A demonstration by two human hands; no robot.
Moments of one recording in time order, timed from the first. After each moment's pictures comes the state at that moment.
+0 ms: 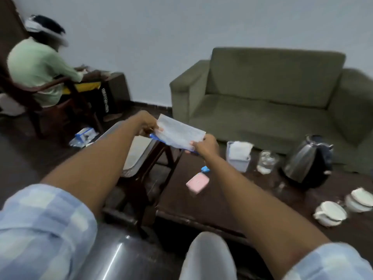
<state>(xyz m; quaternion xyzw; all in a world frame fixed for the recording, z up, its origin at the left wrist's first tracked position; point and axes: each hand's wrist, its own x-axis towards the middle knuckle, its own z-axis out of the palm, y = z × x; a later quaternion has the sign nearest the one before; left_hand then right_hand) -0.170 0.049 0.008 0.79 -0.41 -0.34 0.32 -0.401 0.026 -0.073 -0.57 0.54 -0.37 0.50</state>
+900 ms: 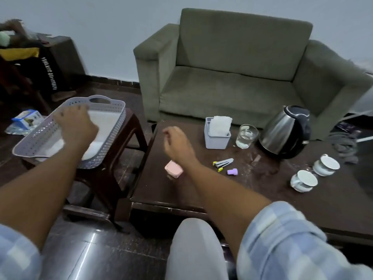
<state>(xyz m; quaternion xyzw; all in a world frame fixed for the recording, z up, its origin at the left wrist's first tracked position) -0.085 0.067 -0.119 0.83 -0.49 0.17 0.17 -0.390 0.031 -0.173 -0.78 0.49 -0.33 0.21</state>
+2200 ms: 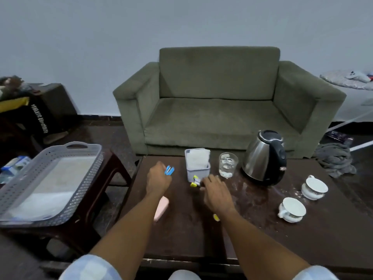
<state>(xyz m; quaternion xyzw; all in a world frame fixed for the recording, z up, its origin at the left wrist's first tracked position) -0.362 -0.027 -0.185 0.78 -0.53 -0.18 0.29 -0.588 -0.003 -0.221 -0.79 0.59 -0.16 0.02</state>
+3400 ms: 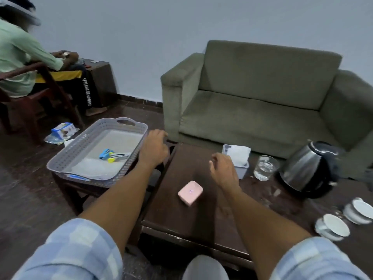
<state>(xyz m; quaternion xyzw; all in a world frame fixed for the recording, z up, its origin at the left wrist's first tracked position) -0.195 0.005 -0.136 0.72 -0.63 0.03 0.28 -0.473 -0.027 -0.189 -0.76 0.56 -0.31 0.11</state>
